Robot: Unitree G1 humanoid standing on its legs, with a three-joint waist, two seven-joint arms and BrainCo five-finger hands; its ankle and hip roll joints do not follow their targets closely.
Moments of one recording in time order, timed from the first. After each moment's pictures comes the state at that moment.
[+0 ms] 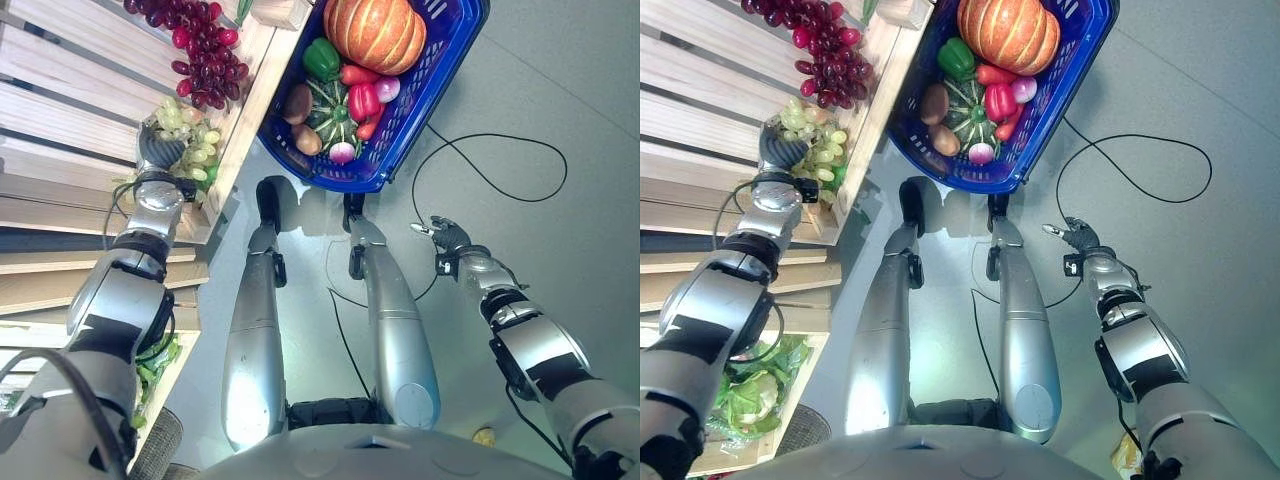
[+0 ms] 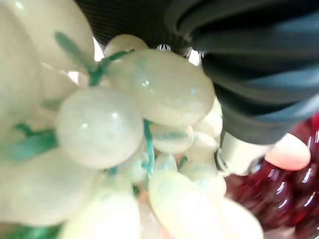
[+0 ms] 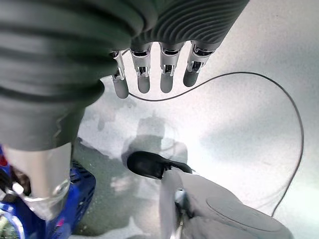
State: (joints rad) left arm -0.89 0.55 -0.35 1.26 -0.47 -0.35 0.24; right arm -0.68 -0.39 0.33 1.28 0.47 -0.08 0.00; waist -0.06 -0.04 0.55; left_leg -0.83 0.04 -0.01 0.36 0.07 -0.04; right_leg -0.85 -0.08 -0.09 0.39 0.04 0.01
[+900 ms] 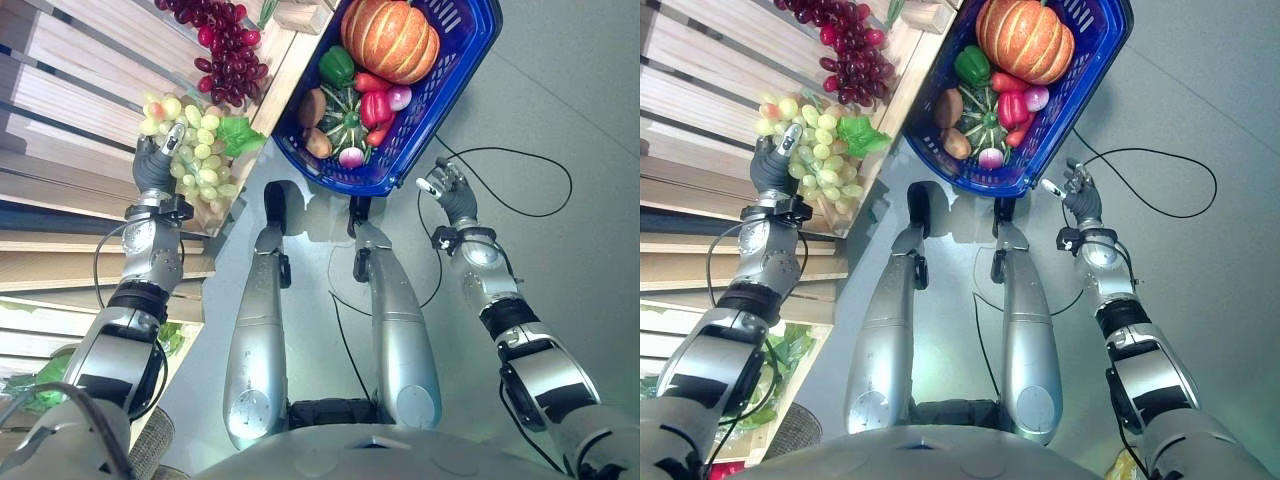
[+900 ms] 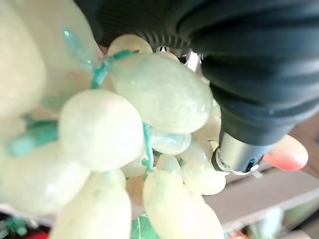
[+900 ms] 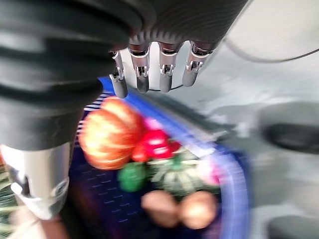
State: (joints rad) left arm -0.56 0.55 -0.20 0.72 -1.03 -0.54 -0.22; right arm -0.50 -0.41 0.25 0.66 0.52 -0.33 -0.11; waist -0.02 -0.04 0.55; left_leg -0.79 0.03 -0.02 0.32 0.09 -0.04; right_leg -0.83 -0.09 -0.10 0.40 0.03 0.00
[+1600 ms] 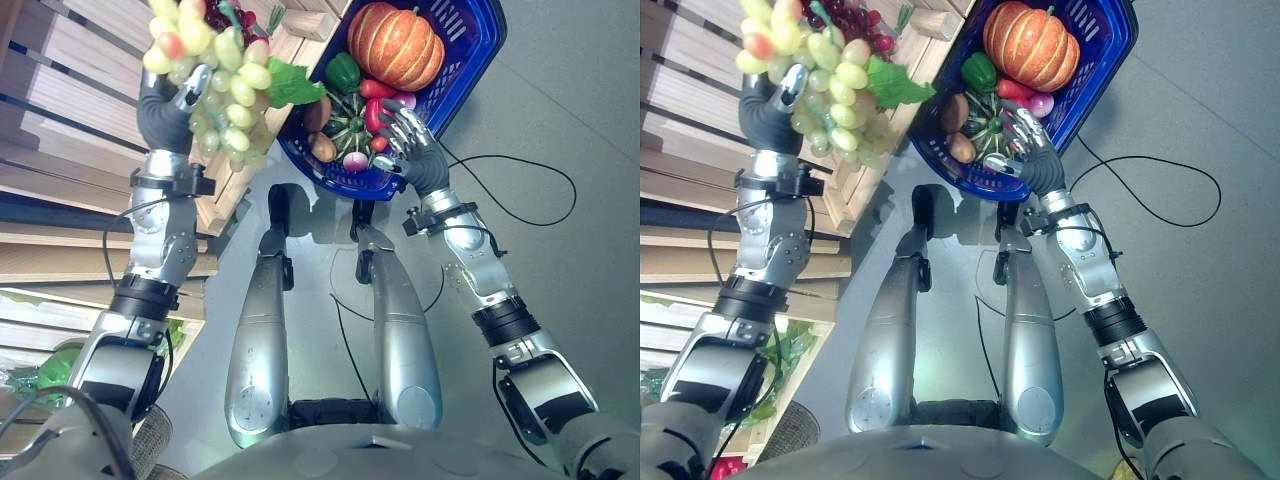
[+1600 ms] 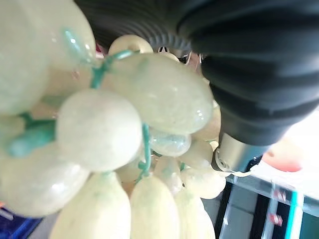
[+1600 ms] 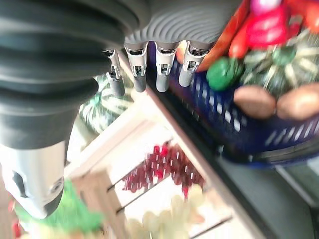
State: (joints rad) left arm -0.59 0.52 -0.22 0.21 -0.75 -0.55 -0.12; right arm -0.49 -0.38 0.34 0.17 0.48 -0.21 0.05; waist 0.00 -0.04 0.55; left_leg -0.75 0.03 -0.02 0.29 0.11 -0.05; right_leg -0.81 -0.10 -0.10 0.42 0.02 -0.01
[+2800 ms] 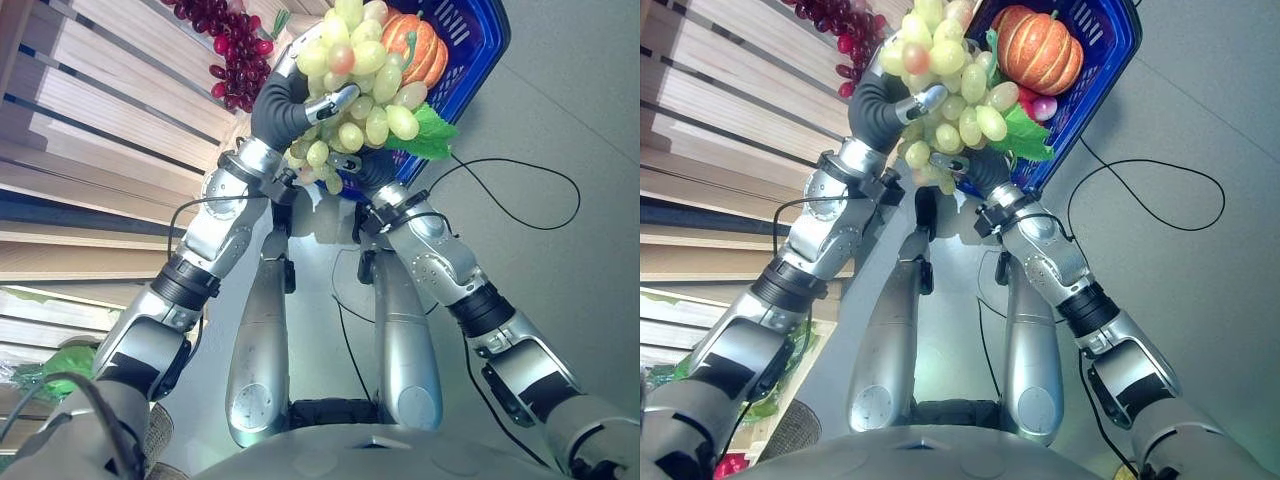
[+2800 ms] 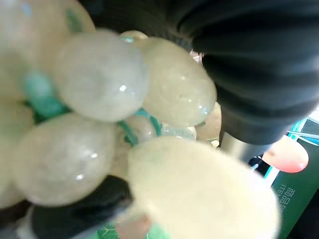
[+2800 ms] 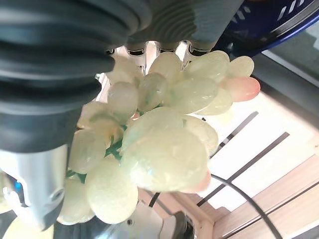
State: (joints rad) left arm -0.70 0.43 -0.44 0.08 -0.65 -0.41 -0.16; right arm -0.59 -0.33 0.50 0.08 0.78 -0.09 0.07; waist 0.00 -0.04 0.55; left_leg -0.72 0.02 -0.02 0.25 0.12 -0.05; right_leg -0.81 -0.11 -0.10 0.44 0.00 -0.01
